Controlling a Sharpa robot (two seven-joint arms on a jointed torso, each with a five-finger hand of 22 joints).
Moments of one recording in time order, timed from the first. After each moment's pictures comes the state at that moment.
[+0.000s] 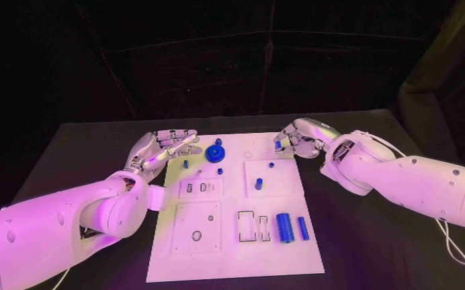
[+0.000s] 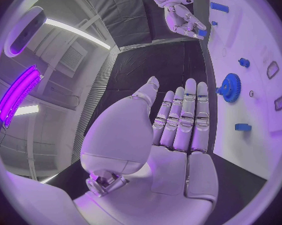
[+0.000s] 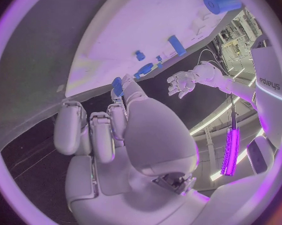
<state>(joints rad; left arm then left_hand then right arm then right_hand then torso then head) 1.15 -0.92 -0.10 1.61 0.00 -0.37 0.60 1.36 -0.01 0.12 0.05 0.05 0.92 0.23 0.15 0.07 1.01 0.17 0.16 0.07 1.09 0.12 0.23 0.15 0.18 0.88 0.23 0.30 0.12 1.18 -0.87 0.01 1.45 -1.36 -0.41 0.03 1.47 0.07 0.02 0.06 0.16 1.08 0.12 0.10 0.07 1.40 0.06 1.32 1.43 1.47 -0.03 1.54 1.31 0.08 1.39 0.08 1.42 1.21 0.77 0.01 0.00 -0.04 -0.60</state>
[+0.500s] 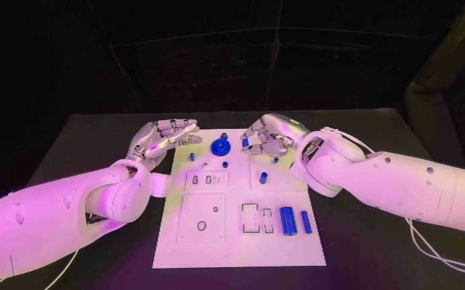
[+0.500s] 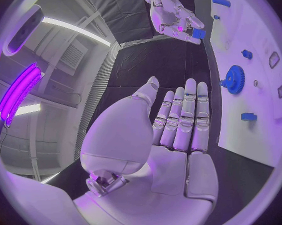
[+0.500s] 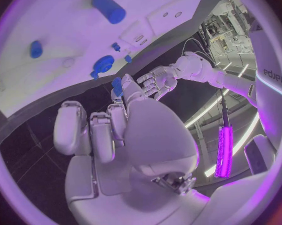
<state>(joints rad) 1.16 -0.91 -0.10 1.58 0.03 -0.37 0.60 1.36 -0.01 0.12 0.05 0.05 0.92 0.23 0.15 0.07 1.01 0.17 0.16 0.07 1.09 0.12 0.23 0.15 0.18 0.88 0.23 0.30 0.12 1.18 -0.74 0.01 1.57 -1.36 -0.42 -0.10 1.47 0.08 0.04 0.05 0.15 1.08 0.12 0.09 0.07 1.41 0.06 1.31 1.43 1.47 -0.03 1.54 1.31 0.08 1.39 0.08 1.42 1.21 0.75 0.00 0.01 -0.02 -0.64</state>
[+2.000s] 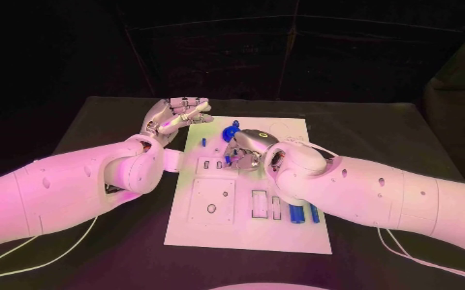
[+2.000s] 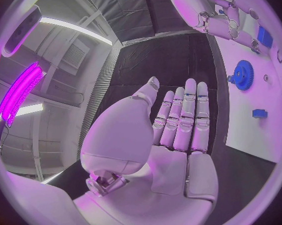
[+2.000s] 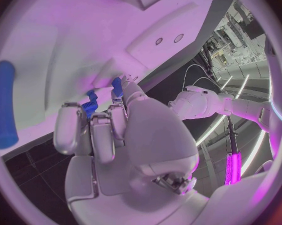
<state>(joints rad) 1.17 -0.89 -0.10 1.55 0.05 -0.37 0.60 1.37 -0.01 0.12 0.05 0.05 0.92 0.23 0.15 0.07 1.01 0.17 0.16 0.07 1.09 0.12 0.22 0.15 0.18 0.88 0.23 0.30 0.12 1.12 -0.50 -0.04 1.48 -1.52 -0.31 -0.31 1.47 0.08 0.05 0.05 0.16 1.08 0.13 0.09 0.07 1.41 0.05 1.30 1.44 1.47 -0.03 1.54 1.31 0.08 1.39 0.08 1.42 1.20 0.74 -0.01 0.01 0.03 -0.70</state>
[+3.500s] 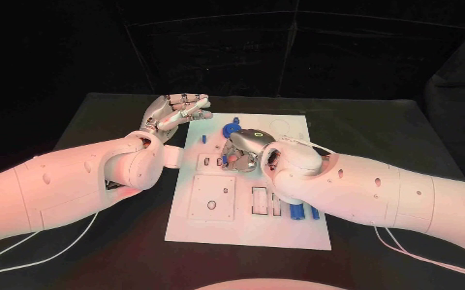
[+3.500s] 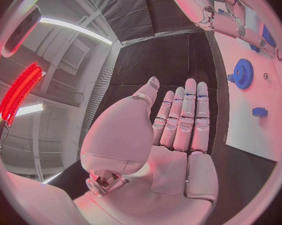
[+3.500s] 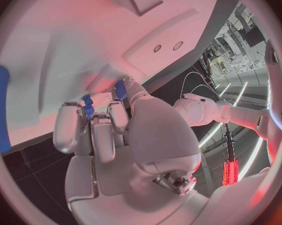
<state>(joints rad) 1.17 -0.89 -0.10 1.54 0.05 -0.37 0.60 1.37 -0.01 0.12 0.05 0.05 0.92 0.23 0.15 0.07 1.01 0.17 0.16 0.07 1.09 0.12 0.22 0.15 0.18 0.88 0.23 0.30 0.12 1.12 -0.49 -0.04 1.48 -1.59 -0.26 -0.33 1.39 0.02 0.07 0.06 0.16 1.04 0.14 0.07 0.06 1.38 0.05 1.23 1.27 1.47 -0.03 1.54 1.31 0.08 1.38 0.08 1.41 1.18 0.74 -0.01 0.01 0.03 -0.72</state>
